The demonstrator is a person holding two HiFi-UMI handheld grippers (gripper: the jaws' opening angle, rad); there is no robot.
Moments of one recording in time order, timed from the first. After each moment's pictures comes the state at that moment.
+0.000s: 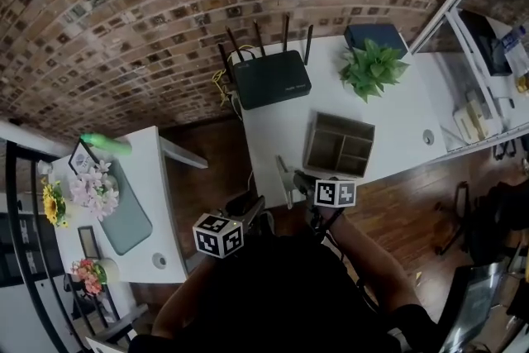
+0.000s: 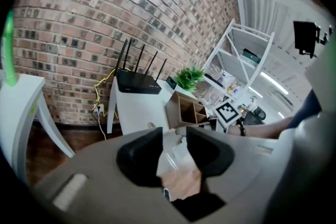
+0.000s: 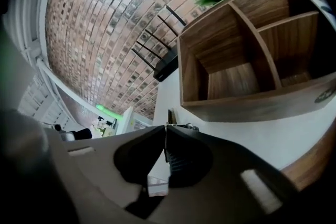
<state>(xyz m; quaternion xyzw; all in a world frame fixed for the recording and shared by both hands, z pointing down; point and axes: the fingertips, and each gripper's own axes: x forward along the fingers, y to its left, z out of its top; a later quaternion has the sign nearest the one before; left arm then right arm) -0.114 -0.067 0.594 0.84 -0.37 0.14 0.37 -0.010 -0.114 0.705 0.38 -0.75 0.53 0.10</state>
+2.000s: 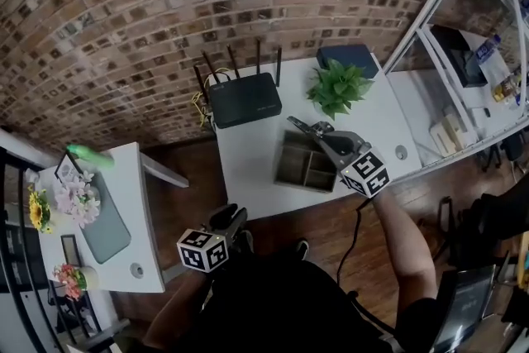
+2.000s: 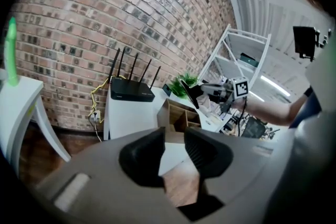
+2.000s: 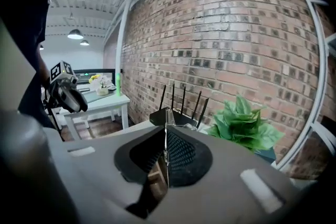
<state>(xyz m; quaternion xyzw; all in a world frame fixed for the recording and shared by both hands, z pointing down) -0.074 -0.063 0.568 0.84 -0.40 0.10 0.34 0.135 -0.212 0.517 0.35 -0.90 0.02 0.24</state>
